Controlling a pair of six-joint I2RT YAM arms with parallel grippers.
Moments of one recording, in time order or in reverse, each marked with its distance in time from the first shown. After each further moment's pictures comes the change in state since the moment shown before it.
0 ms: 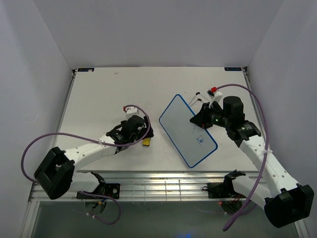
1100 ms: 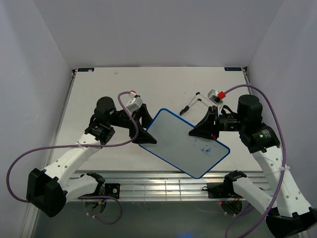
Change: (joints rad) left arm 0.277 -0.246 0.136 0.492 1.713 0.388; right arm -0.019 -0.149 0.194 -0.202 -0.613 -0.126
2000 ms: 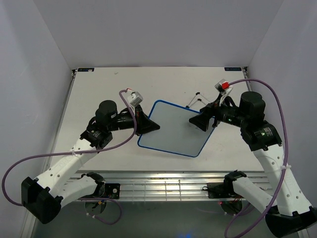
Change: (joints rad) left arm -0.072 -0.087 0.016 -0.275 -0.497 0.002; right arm -0.003 0.032 0.053 0.001 0.364 -0.032
